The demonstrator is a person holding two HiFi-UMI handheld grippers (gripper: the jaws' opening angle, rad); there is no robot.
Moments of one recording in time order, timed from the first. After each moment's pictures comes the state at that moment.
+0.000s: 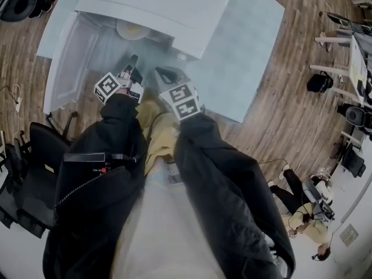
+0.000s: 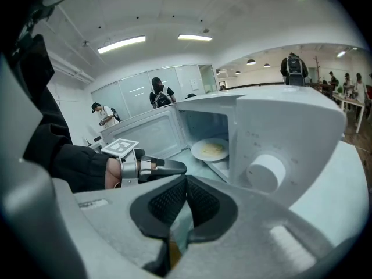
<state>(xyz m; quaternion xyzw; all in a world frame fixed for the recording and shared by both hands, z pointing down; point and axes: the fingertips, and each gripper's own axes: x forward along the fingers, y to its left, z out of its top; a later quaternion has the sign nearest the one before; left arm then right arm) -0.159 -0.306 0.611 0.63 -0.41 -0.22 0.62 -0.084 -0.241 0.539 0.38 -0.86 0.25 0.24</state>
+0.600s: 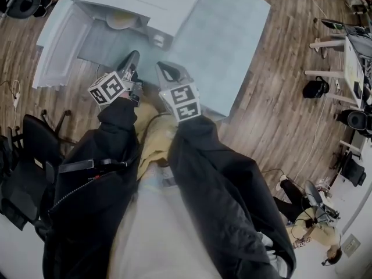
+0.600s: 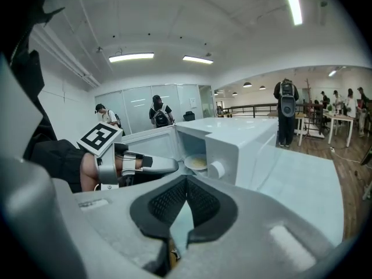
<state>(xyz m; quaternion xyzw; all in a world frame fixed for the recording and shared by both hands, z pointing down) -0.079 -0.228 0.507 0.78 -0.45 -0.11 0.43 -0.008 -0.175 0.479 0.42 -0.87 0.17 0.18</state>
